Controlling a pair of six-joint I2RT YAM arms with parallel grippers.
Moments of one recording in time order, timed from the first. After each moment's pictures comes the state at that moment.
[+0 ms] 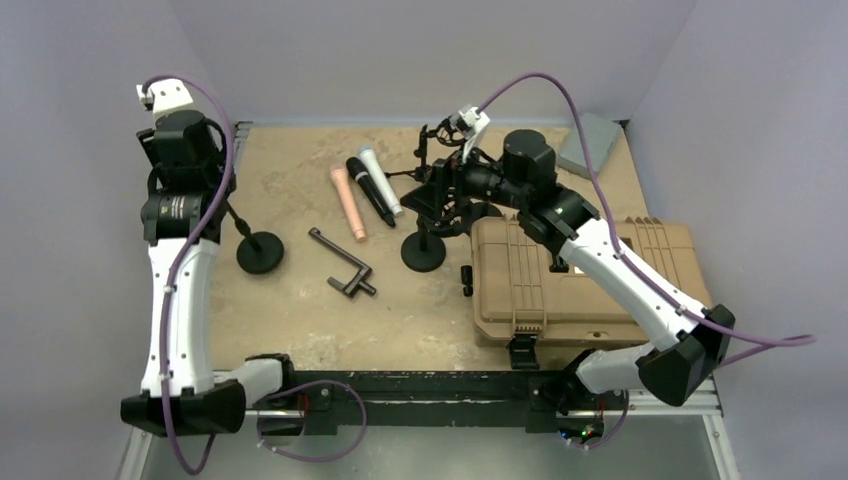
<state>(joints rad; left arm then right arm) 0.07 1.19 1.53 -0.68 -0.62 -0.04 0.64 1.32 1.35 -0.20 -0.45 0.30</state>
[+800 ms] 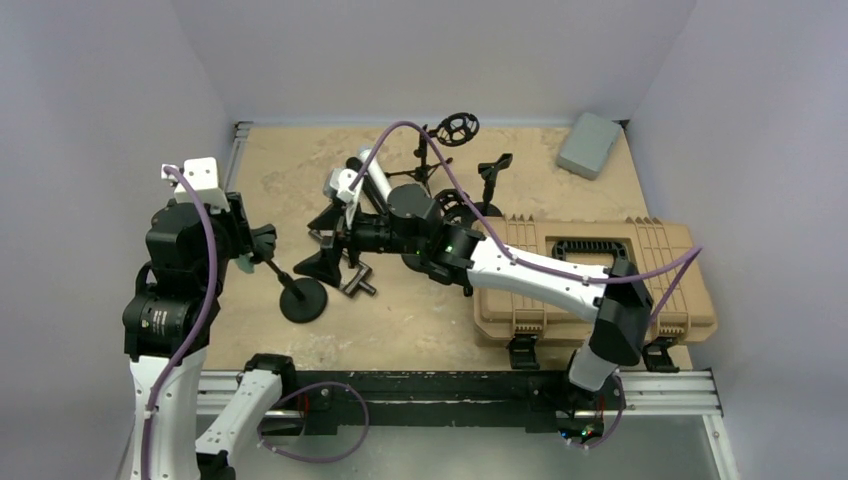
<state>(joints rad) -0.09 0.75 1.32 -0.95 -0.32 -0.05 1.10 1.65 1.46 0.16 -0.36 0.17</state>
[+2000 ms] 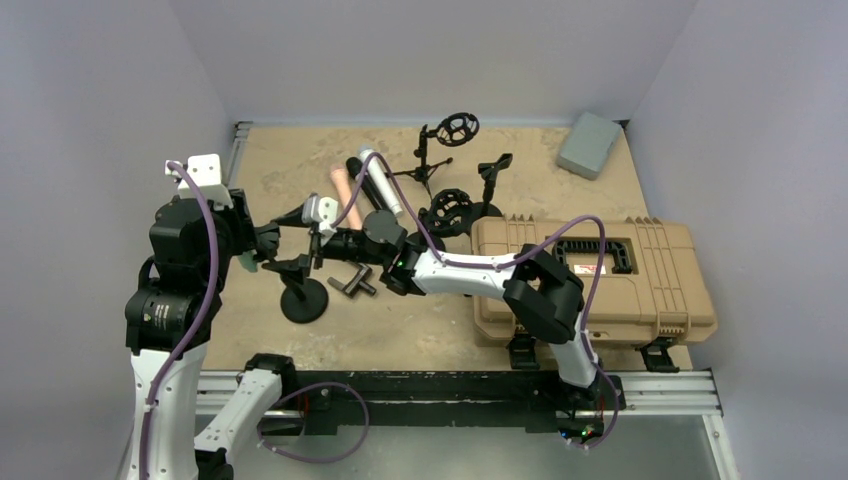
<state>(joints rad) -0.11 0.76 1.32 -0.94 -0.30 -0.07 1.13 2.02 1.48 0.84 -0.40 0.00</state>
